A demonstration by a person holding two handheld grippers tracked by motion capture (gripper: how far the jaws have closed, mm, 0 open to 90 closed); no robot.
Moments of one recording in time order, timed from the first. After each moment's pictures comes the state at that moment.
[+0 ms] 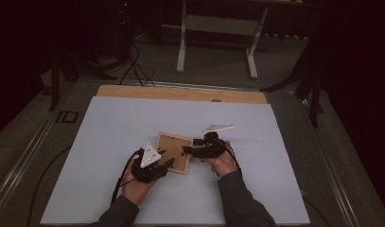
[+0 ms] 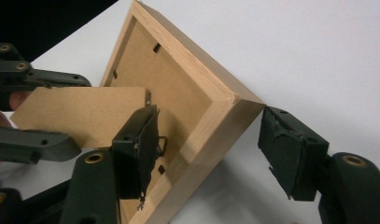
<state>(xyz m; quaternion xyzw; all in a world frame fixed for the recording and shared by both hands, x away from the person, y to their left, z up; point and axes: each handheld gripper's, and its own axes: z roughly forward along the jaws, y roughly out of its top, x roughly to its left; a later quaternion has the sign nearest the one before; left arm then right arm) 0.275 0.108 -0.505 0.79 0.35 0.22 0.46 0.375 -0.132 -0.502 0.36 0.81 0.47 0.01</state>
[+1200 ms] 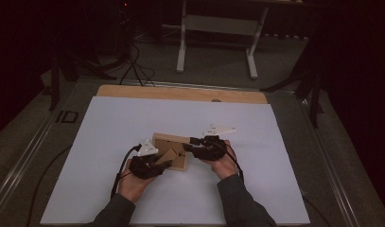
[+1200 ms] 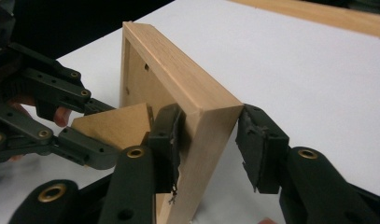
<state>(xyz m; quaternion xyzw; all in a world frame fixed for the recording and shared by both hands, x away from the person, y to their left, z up) 0.291 0.119 -0.505 0.80 0.39 0.11 0.44 0.354 -0.129 -0.480 0.30 0.81 0.50 0.07</state>
